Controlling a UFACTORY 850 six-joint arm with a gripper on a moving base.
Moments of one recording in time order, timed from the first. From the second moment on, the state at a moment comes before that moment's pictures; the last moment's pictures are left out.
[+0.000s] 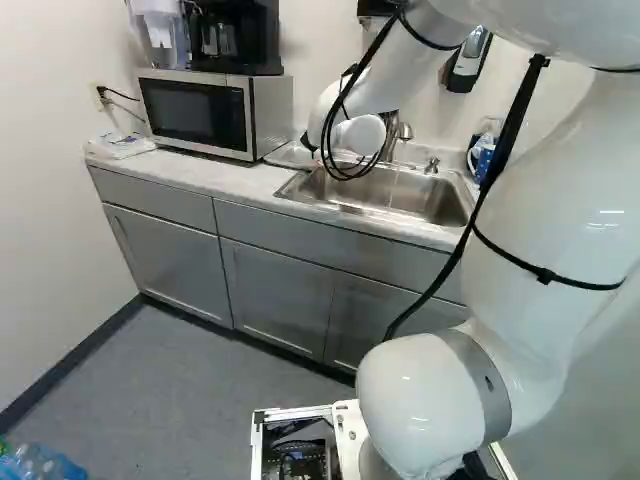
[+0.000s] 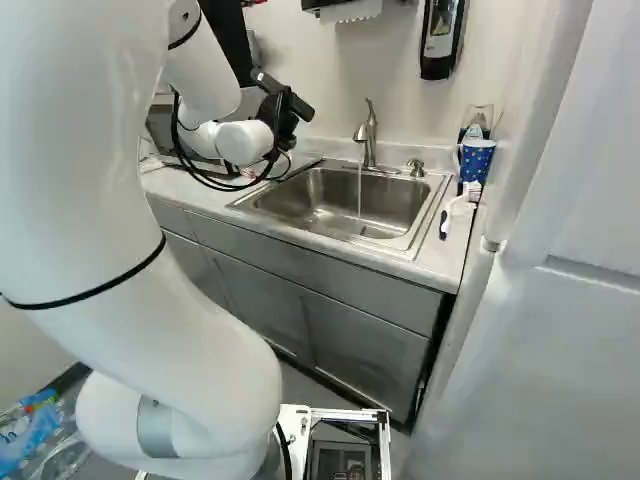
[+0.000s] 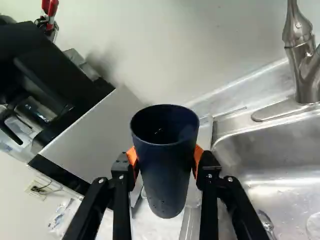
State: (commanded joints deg) arm 5.4 -2.2 -48.4 3.4 37.2 38.0
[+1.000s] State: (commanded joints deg) arm 5.4 -2.2 -48.4 3.4 37.2 68.1
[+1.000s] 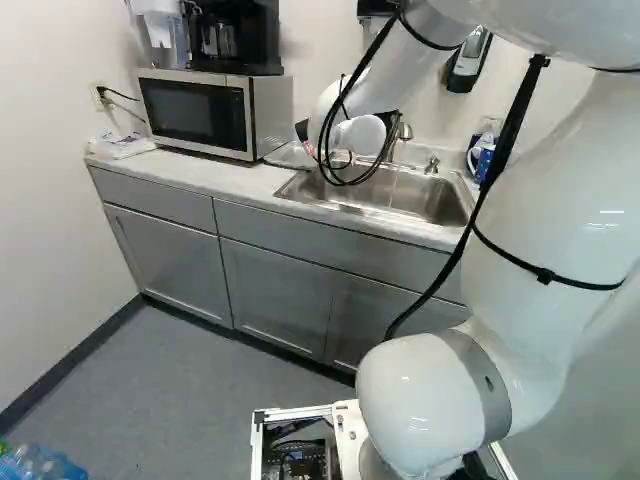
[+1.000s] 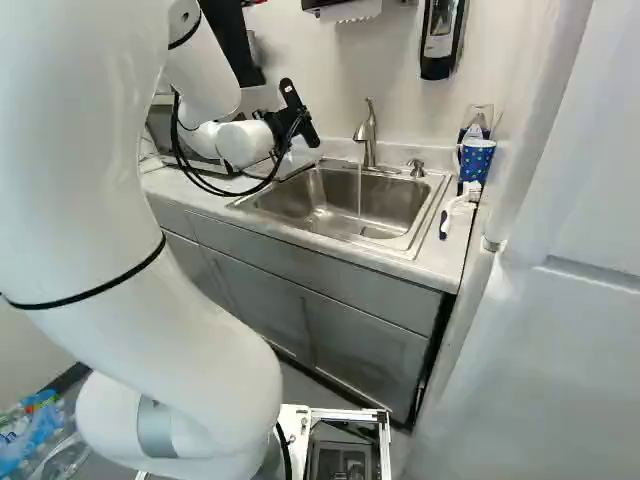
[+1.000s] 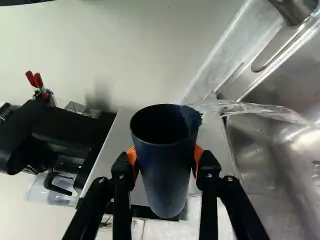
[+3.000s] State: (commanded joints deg) arm 5.4 -2.2 -48.4 3.4 37.2 109.0
